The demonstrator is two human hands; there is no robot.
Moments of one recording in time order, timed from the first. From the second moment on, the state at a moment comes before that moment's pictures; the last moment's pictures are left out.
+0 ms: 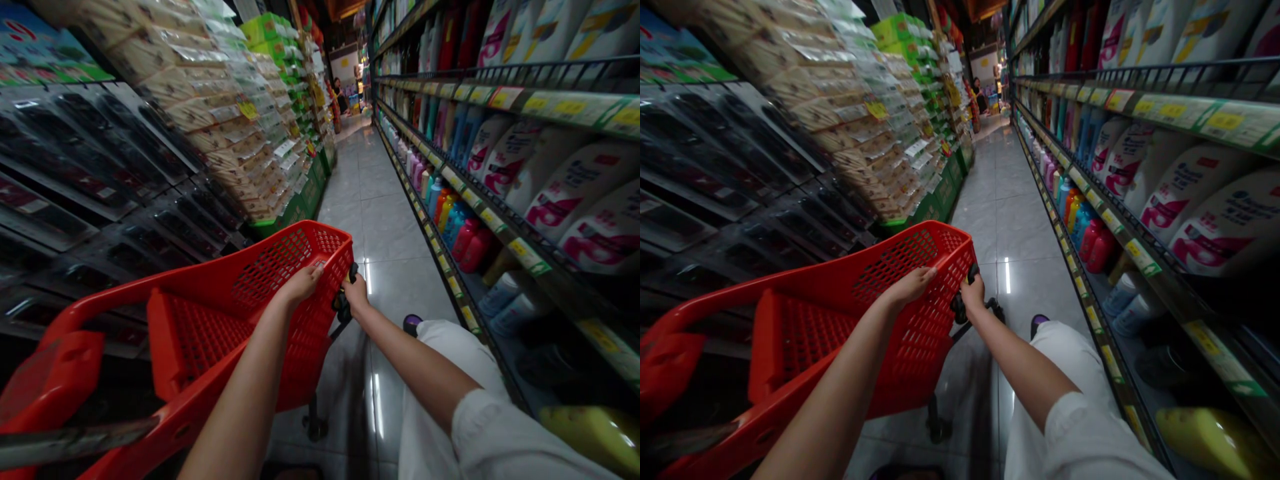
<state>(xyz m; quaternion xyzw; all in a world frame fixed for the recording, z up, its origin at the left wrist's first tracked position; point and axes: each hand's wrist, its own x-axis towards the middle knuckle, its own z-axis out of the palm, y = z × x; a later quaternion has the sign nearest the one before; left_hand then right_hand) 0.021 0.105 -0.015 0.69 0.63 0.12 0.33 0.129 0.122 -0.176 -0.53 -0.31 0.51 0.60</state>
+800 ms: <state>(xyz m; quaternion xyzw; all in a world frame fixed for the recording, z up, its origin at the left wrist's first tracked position) 0.040 0.099 0.003 0.71 0.68 0.06 0.19 0.125 0.090 -0.170 -0.53 -0.48 0.47 0.53</state>
